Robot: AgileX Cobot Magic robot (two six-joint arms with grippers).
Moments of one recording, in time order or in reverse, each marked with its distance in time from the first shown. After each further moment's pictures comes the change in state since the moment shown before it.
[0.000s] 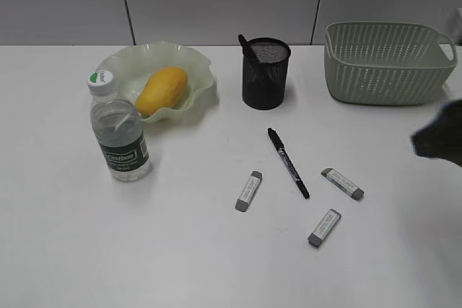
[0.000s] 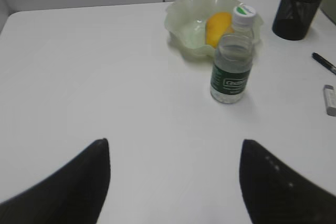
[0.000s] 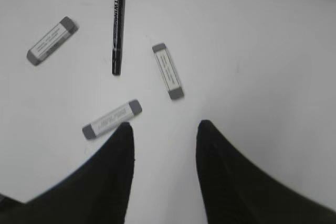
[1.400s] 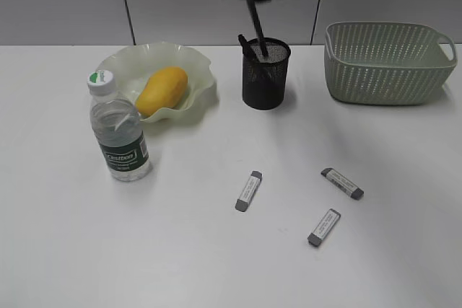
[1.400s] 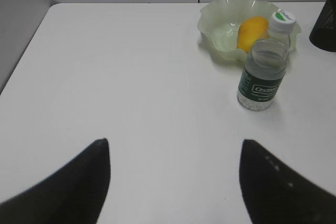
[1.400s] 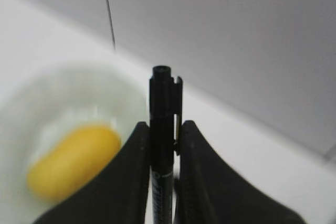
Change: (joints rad) left arm 0.149 0.000 0.000 -0.001 0.000 -0.001; right arm 0.107 0.711 -0.710 -0.077 -0.527 -0.025
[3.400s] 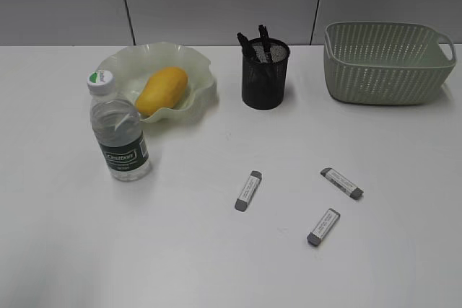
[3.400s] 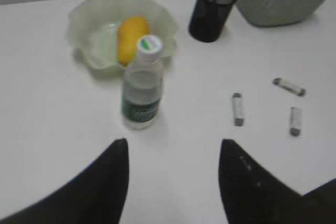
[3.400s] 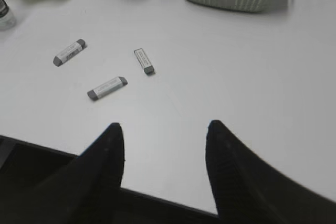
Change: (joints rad) left arm 0.000 0.477 -0.117 -0.453 -0.204 0.365; right arm -0.130 -1.892 0.930 0.036 1.014 0.047
